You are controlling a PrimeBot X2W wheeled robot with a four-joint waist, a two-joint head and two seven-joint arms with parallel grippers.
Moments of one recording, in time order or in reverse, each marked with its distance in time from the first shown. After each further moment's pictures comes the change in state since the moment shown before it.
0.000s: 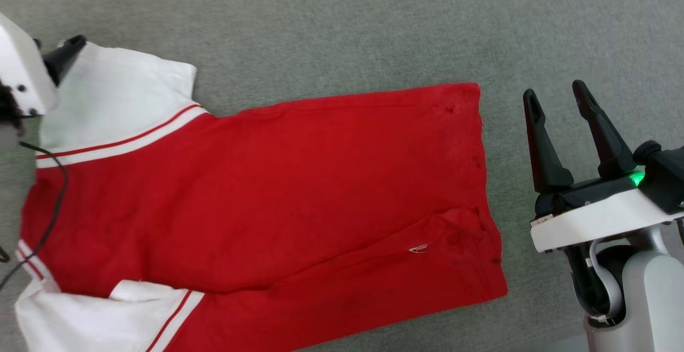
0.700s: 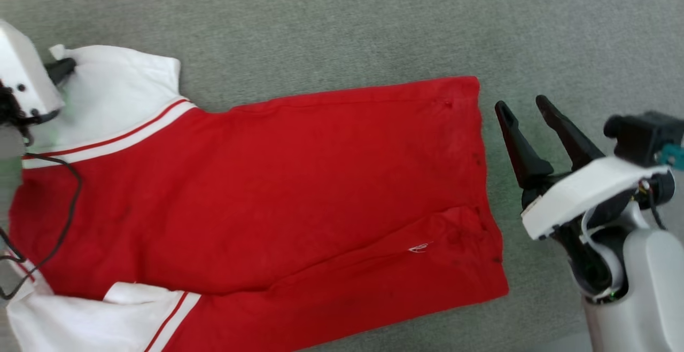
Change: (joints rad) left arm -0.007 -0.016 0.011 0.056 -0.084 0.054 0.125; right arm -0.069 -0.020 0.020 0.107 0.171 0.000 0.219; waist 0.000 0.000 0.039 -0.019
